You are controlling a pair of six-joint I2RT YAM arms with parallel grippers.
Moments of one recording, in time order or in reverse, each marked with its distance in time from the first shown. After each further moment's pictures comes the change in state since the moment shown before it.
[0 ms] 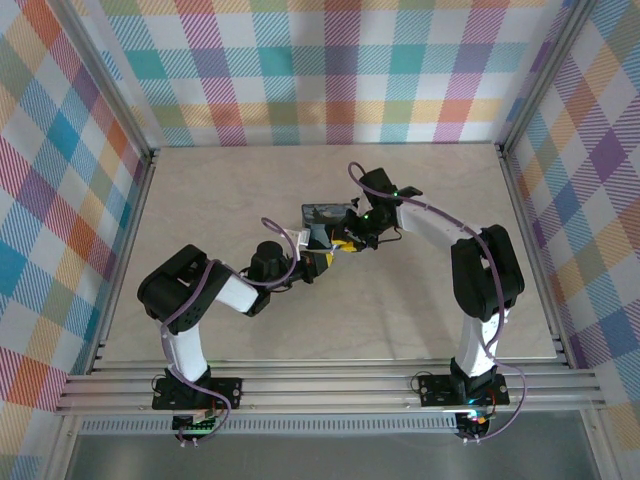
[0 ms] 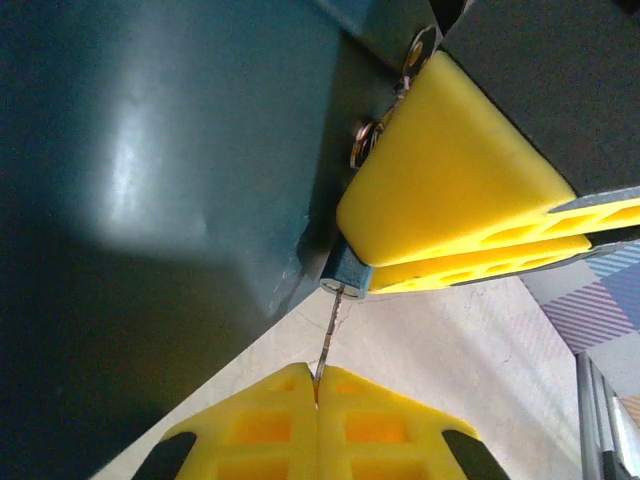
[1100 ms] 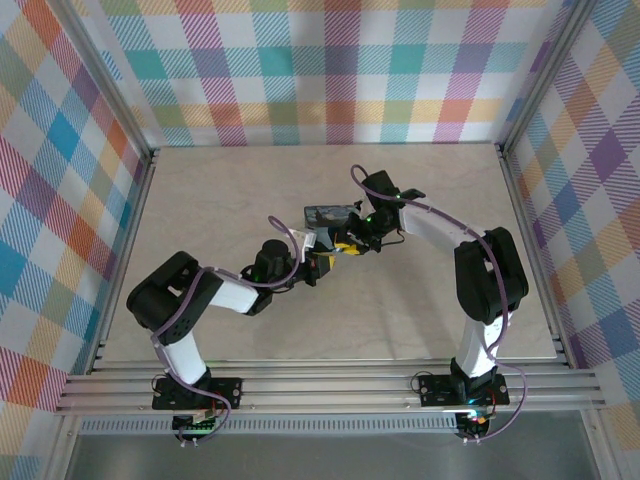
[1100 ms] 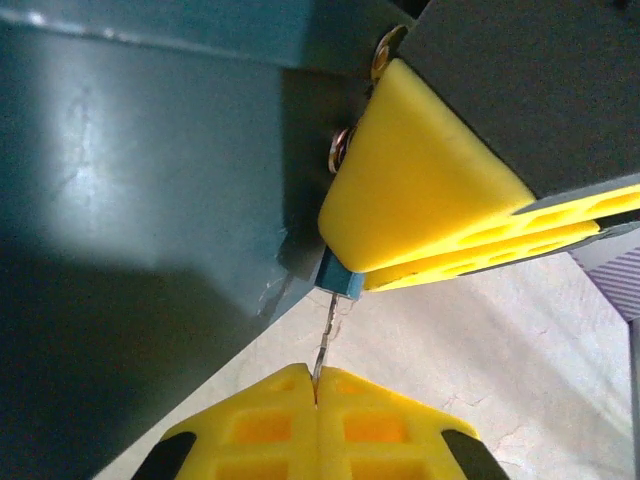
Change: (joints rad) left arm -0.050 -0.103 0.016 -0.190 -0.091 0.155; right arm -0.003 -0.029 -0.034 -0.016 0.013 0.007
